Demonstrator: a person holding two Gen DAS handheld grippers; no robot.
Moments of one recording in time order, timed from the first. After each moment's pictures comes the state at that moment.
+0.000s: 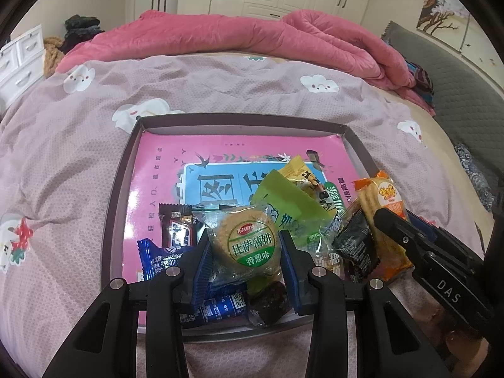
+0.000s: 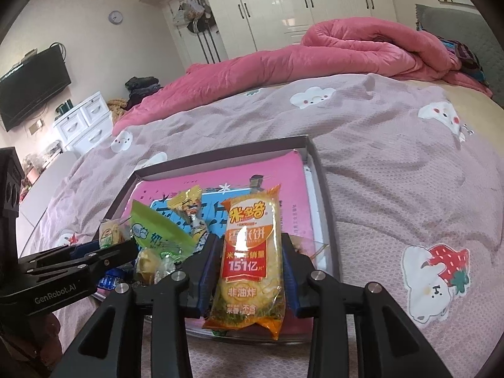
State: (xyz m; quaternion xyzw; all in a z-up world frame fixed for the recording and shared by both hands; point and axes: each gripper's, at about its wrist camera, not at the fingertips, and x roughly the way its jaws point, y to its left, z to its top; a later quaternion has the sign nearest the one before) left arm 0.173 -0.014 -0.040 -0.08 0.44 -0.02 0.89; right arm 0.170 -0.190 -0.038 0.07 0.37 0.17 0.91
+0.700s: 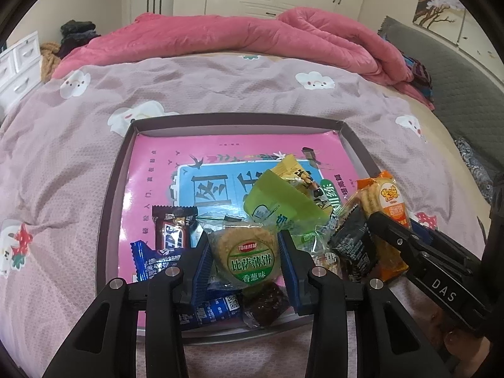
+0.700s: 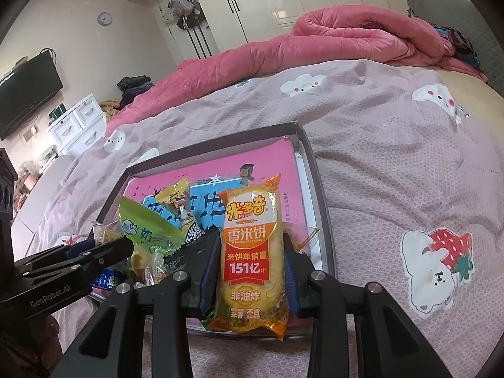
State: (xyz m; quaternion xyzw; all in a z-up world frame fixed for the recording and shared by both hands) left arm 0.173 -0.019 -0.039 -0.07 0.44 -0.03 0.89; right arm 0.170 -0.194 -0.044 0.09 0.39 0.16 0.90
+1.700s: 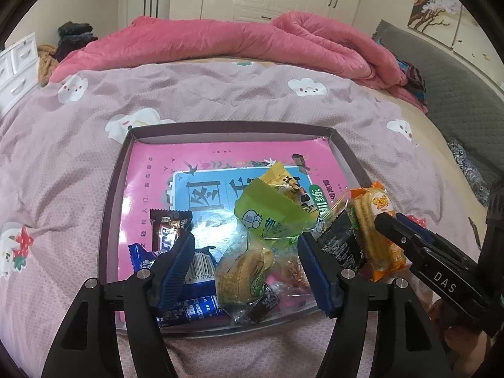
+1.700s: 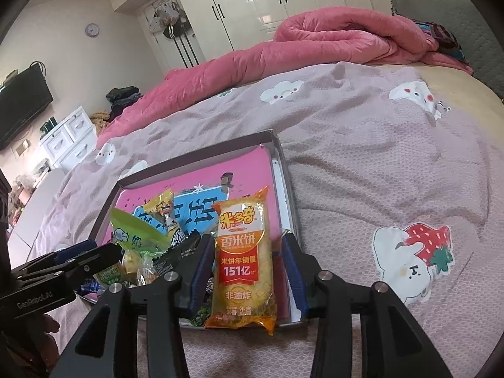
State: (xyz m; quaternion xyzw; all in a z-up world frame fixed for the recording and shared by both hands) left arm 0.168 -0.020 -0.026 -0.08 0.43 -0.04 0.90; right arm 0.162 -0.217 -0.035 0.10 0.38 0.13 0.91
